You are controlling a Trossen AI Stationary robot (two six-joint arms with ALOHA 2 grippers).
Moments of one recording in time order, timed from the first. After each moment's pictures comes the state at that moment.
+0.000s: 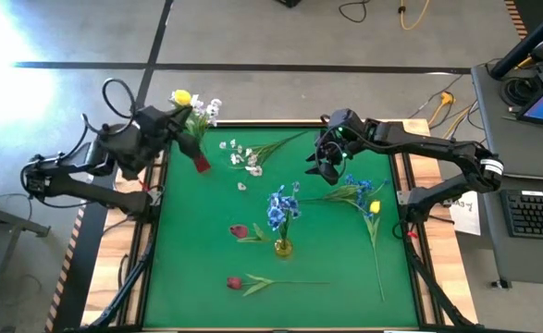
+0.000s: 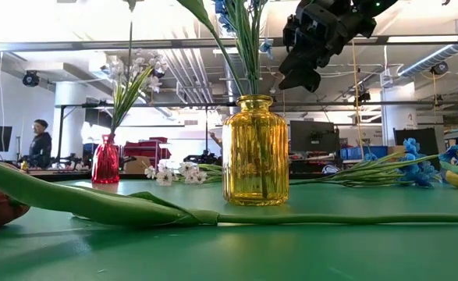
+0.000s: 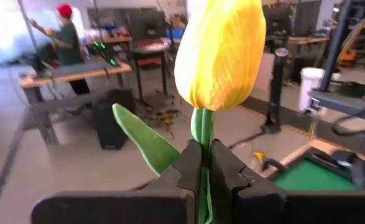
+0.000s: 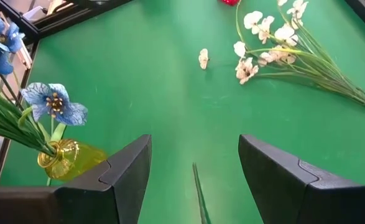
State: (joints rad) left arm 0.01 0.86 1.16 -0.36 -0.99 -0.04; right arm -0.46 1.36 1.07 -0.46 -0.47 0.00
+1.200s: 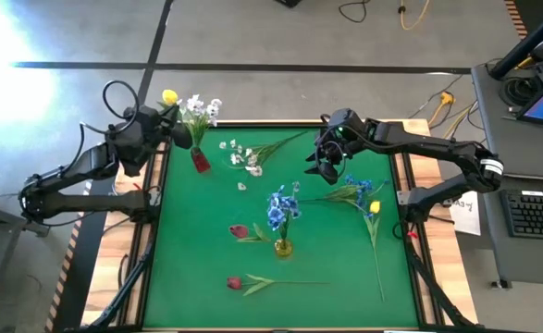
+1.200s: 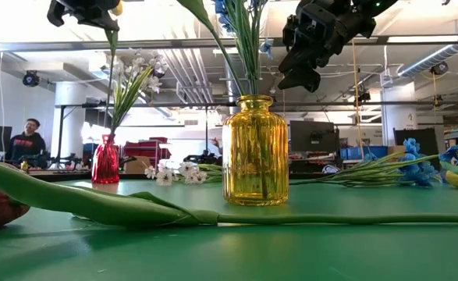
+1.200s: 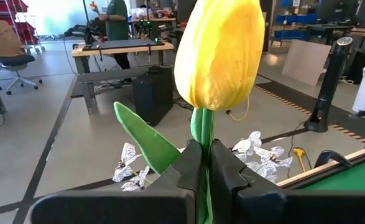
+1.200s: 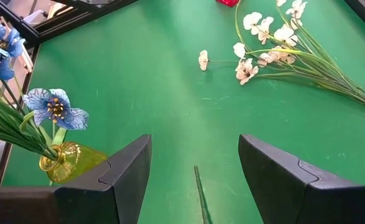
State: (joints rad) left arm 0.30 0.69 0.90 -0.37 -0.88 -0.14; right arm -0.46 1.36 1.07 -0.45 -0.47 0.02
